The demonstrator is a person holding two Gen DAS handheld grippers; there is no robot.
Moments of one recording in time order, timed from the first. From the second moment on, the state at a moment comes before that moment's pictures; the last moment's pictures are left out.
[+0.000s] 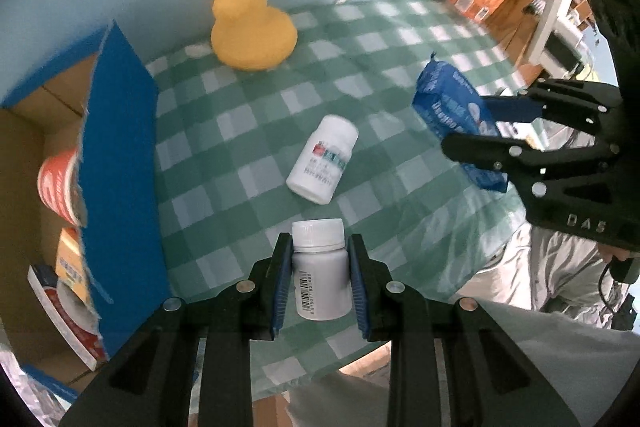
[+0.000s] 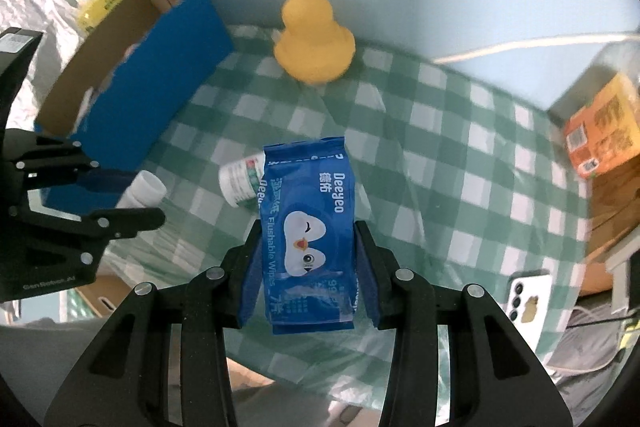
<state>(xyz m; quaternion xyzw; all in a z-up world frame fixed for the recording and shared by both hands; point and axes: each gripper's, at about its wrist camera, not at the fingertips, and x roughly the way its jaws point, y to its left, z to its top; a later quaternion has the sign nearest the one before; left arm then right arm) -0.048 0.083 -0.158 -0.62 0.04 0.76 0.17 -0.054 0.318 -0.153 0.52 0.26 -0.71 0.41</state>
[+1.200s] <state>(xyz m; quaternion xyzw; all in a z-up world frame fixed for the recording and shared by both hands) -0.064 0.052 -0.061 -0.57 0.02 0.81 0.16 -0.044 0.278 -0.052 0.44 0.26 -0.72 0.47</state>
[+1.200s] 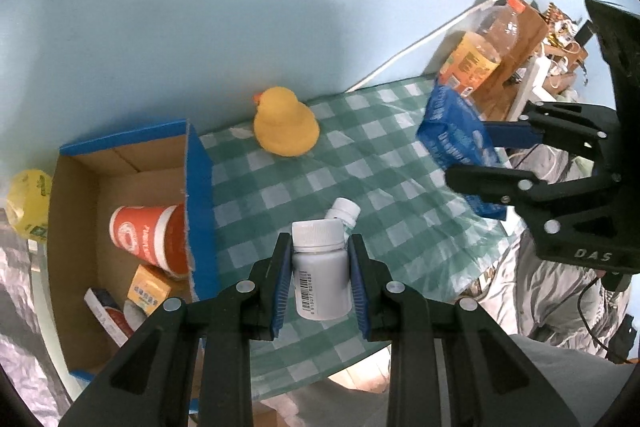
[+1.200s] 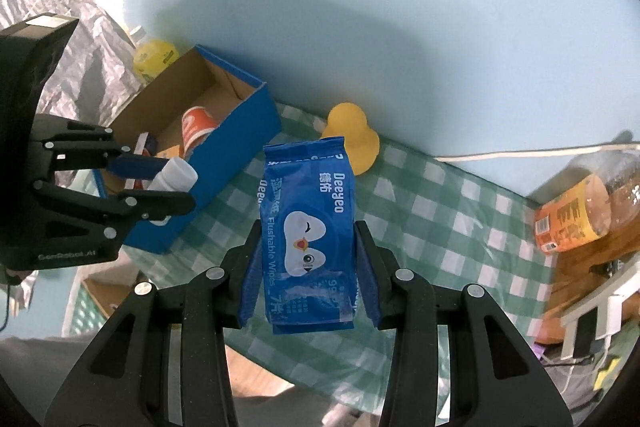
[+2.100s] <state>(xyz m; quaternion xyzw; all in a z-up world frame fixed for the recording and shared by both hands) -0.042 -0.019 -0.061 -0.57 -0.05 0.82 0.07 -0.014 0.186 -0.048 0.42 0.30 -0.65 0.56</state>
